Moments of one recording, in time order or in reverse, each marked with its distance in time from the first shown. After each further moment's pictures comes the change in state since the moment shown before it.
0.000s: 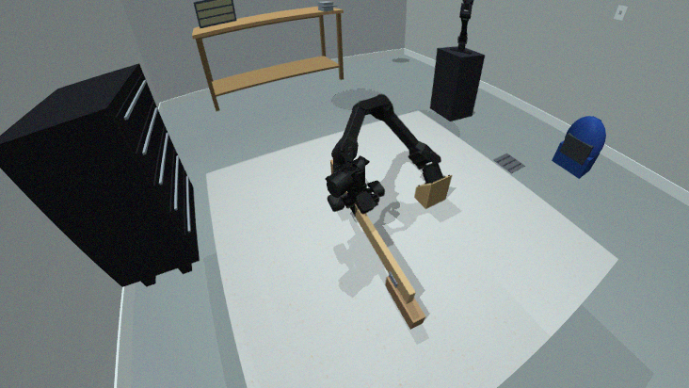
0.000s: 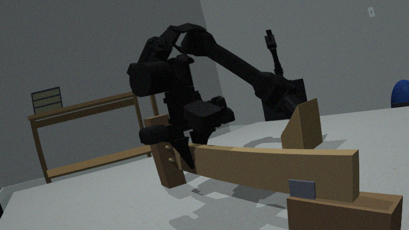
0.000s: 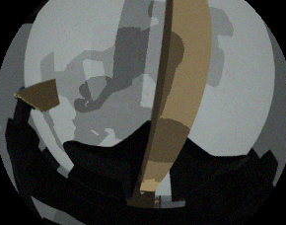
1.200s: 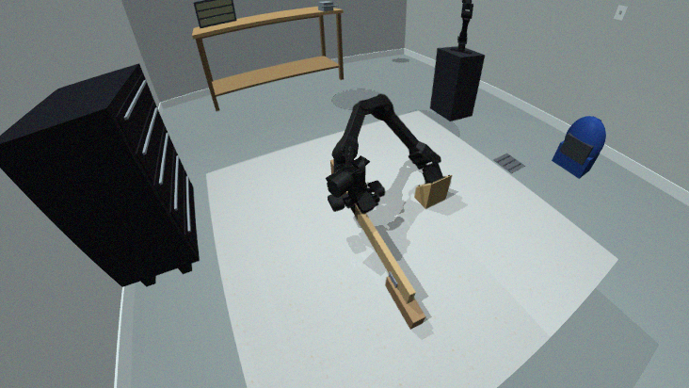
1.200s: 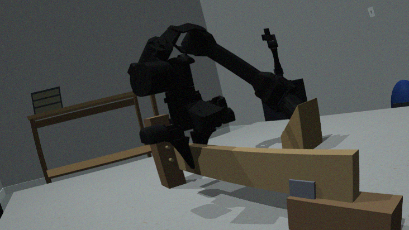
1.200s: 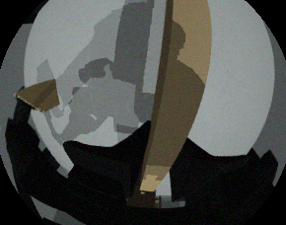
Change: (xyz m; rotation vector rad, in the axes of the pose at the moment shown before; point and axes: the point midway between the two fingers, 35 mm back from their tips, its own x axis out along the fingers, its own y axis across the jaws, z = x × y) arm 0.000 0.001 0.000 0.001 -0.001 -0.002
